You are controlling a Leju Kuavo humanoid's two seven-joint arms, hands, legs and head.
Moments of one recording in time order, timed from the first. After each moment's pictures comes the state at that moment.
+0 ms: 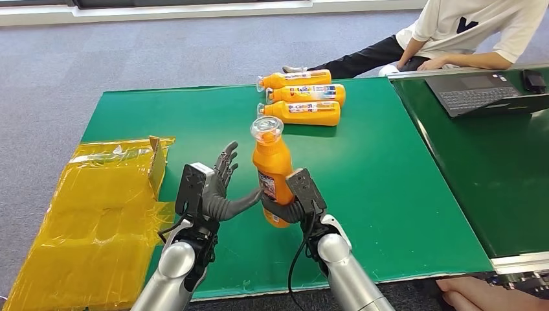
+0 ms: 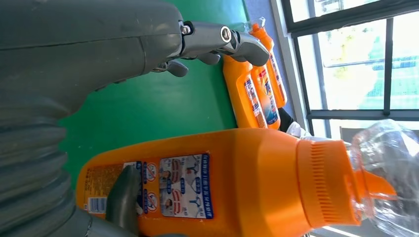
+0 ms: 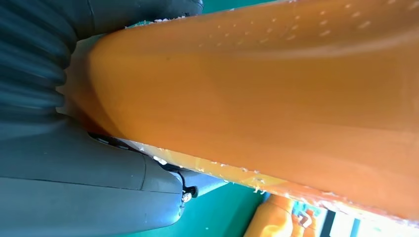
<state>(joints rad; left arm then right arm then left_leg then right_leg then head) -0.28 -0.19 -0.43 -1.23 0.03 0.02 -0.08 -0.30 0.17 0.30 -1.12 0.07 0.01 -0.15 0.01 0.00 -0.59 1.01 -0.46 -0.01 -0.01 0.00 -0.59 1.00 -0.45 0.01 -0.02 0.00</state>
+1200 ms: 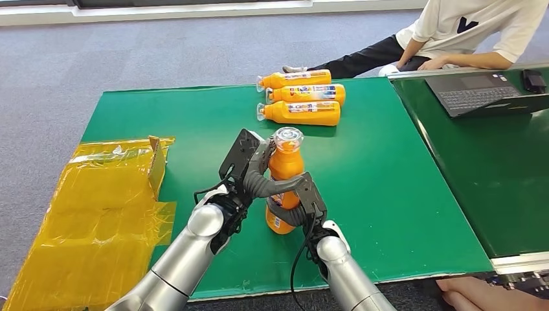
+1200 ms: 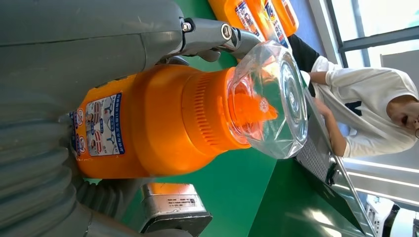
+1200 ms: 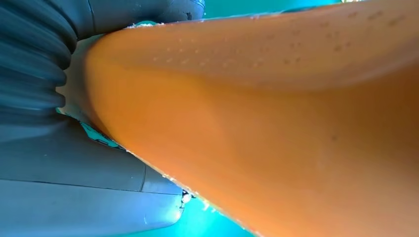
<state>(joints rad) -0.56 -0.29 -0.54 -0.92 0.16 -0.14 0.02 -0.33 0.17 0.31 -0.96 0.02 -0.03 -0.16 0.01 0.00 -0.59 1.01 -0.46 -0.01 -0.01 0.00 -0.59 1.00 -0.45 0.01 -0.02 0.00</state>
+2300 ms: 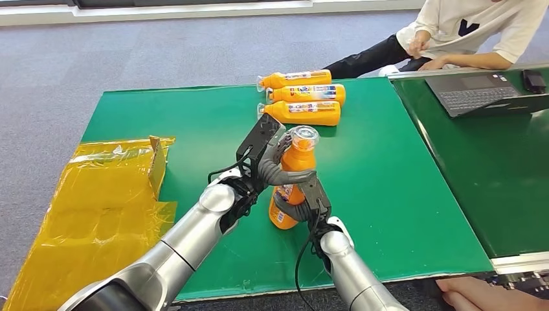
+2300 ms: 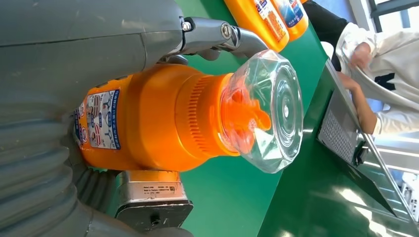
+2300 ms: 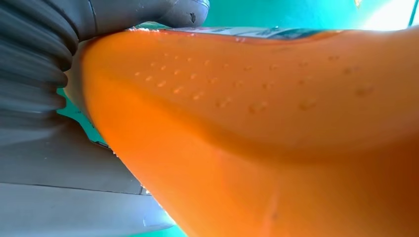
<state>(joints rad) -0.75 -0.33 -0.66 -0.67 0.35 -0.20 0.05 -0.38 0.17 0.29 -0.85 0.03 -0.02 -0.20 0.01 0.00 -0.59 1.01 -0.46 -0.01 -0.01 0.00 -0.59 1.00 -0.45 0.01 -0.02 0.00</state>
